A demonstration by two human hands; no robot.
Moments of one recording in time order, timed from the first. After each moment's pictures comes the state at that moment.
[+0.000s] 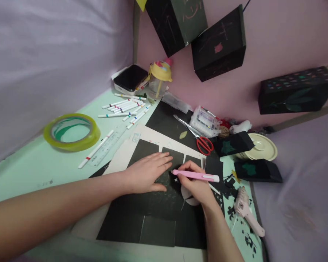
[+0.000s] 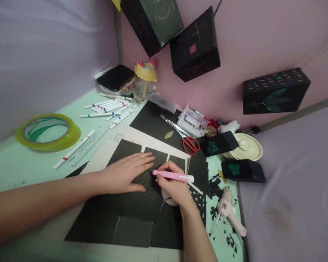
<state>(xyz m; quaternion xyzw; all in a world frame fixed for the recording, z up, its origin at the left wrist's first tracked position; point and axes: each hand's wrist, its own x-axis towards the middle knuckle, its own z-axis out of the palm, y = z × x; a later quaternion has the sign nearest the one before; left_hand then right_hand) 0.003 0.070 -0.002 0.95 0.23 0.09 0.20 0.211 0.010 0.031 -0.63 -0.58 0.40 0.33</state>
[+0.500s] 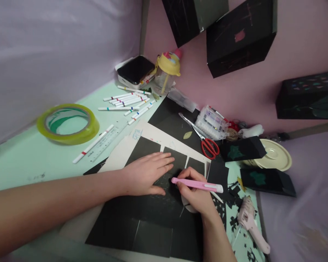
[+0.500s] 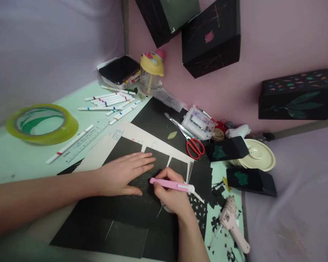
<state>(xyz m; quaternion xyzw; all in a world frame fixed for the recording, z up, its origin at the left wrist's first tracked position) 0.001 0.069 -0.003 0.94 0.23 0.10 0.21 0.216 0.007 0.022 -0.61 -0.63 0.39 0.30</state>
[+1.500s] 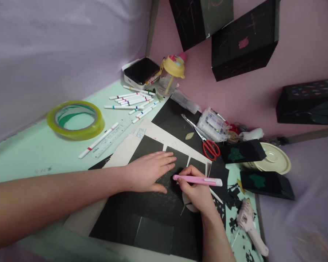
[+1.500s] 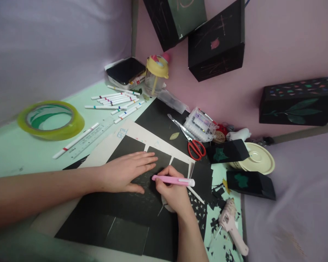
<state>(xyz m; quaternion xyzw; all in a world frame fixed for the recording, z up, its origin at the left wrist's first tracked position) 0.003 0.070 0.002 0.94 0.24 0.09 0.24 0.213 0.007 0.020 -0.61 -0.60 0.41 0.30</state>
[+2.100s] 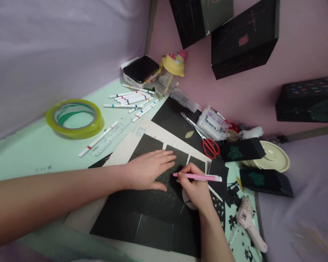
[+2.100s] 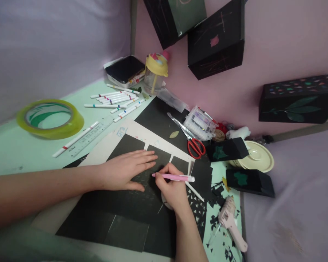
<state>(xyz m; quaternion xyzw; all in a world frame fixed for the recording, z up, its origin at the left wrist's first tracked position) 0.003 0.071 0.000 0.94 0.24 0.10 0.23 0.206 0.009 0.023 -0.63 -0.60 0.37 0.33</state>
